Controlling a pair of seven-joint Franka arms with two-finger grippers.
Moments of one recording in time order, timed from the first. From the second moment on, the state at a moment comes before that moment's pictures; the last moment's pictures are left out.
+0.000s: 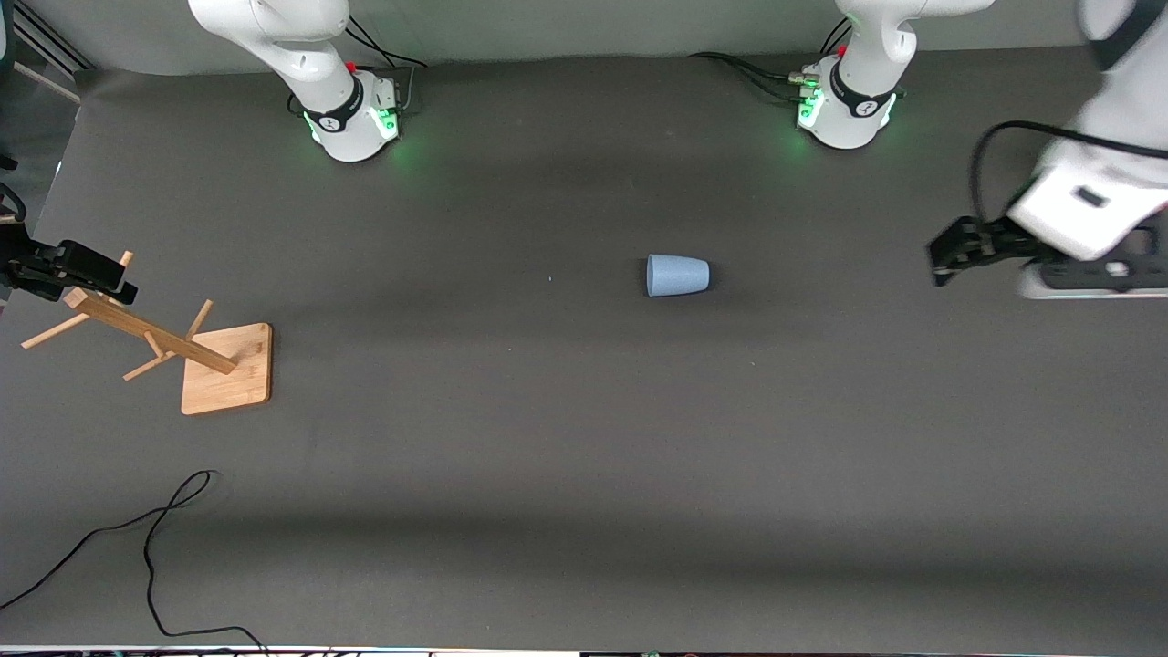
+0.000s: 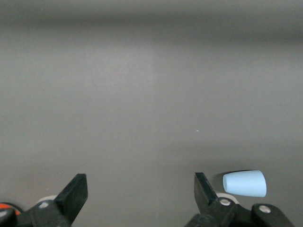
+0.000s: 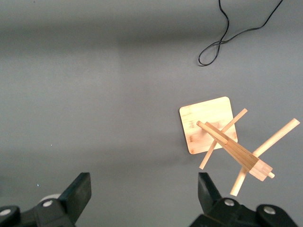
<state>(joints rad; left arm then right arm) -0.01 0.03 -0.23 -1.57 0.08 1.66 -0.22 -0.09 0.04 0.02 -1.54 0.03 1.61 0.02</state>
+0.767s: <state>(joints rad) -0.28 0.21 -0.38 -1.56 0.38 1.40 -0.51 -0.02 0.04 -0.04 -1.54 0.03 1.61 0.02</state>
